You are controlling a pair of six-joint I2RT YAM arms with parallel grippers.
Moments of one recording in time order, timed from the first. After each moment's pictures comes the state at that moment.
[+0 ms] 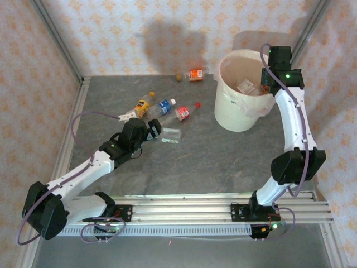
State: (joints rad) left arm -0.53 1.13 0.75 -0.26 -0.31 -0.83; right arm 0.00 1.68 1.86 -0.91 0.52 -0.04
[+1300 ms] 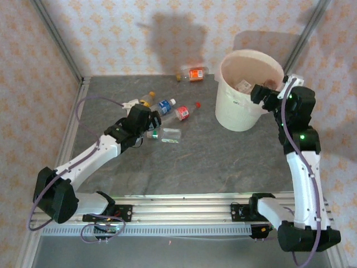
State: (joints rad) left arm -0.48 1.32 1.01 -0.47 -0.38 -0.71; right arm -0.03 0.96 1.23 -0.55 -0.10 0.26
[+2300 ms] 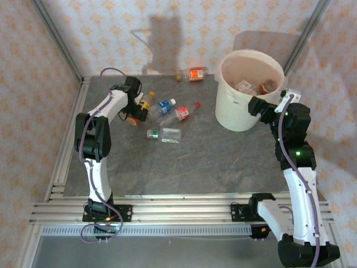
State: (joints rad) left arm -0.12 2.06 1.68 -0.93 -0.14 0.10; right arm -0.01 0.82 1.06 -0.50 -0.04 0.29
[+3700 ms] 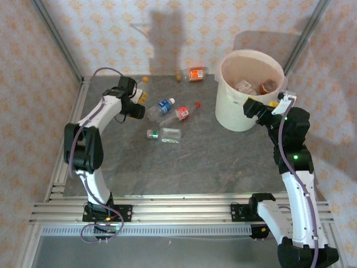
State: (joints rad) left arm -0.12 1.81 1.47 -0.76 0.02 0.06; right arm -0.01 0.78 0.97 -0.37 -0.20 0.37
